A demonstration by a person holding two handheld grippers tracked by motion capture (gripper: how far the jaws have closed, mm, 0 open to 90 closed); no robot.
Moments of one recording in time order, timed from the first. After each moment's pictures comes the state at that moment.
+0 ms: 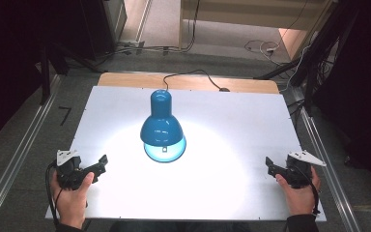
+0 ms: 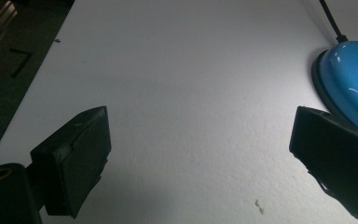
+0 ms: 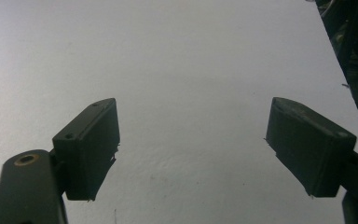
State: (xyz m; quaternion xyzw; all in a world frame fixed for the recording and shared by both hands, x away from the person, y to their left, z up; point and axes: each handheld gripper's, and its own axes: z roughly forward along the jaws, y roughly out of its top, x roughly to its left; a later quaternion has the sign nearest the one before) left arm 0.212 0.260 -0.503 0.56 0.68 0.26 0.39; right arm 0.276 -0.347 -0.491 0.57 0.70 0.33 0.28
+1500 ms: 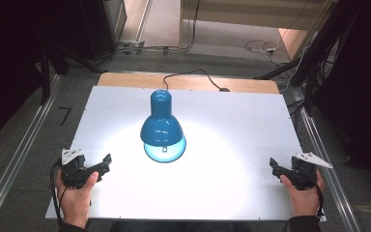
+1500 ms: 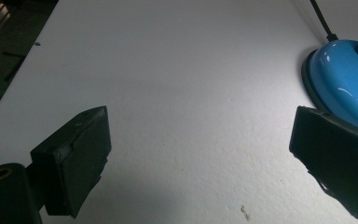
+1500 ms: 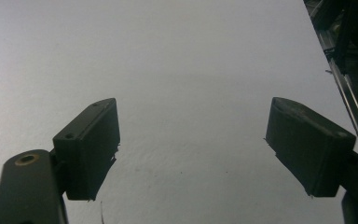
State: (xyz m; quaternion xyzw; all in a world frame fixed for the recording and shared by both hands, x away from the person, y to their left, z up) left arm 0.216 0.251 -0.504 0.57 0.68 0.26 0.39; right arm 0.272 -0.357 -0.491 0.59 0.68 0.33 0.27
